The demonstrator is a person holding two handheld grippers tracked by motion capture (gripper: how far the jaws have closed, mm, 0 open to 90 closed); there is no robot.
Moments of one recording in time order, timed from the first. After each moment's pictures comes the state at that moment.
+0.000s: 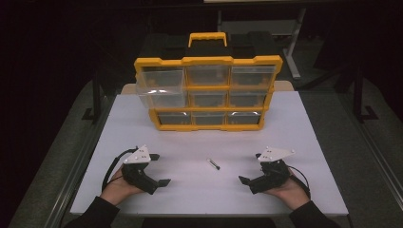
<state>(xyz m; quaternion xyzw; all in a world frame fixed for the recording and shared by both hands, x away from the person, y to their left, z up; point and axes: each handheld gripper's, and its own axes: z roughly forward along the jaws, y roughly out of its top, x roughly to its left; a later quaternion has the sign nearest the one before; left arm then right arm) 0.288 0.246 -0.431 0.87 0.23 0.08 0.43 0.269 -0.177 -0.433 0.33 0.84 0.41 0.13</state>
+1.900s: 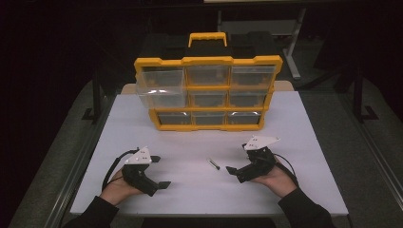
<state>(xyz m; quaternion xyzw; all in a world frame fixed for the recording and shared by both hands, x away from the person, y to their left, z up) 0.286 0.245 -0.431 0.88 0.23 0.06 0.42 0.298 -0.143 -0.416 0.30 0.84 0.43 0.11</state>
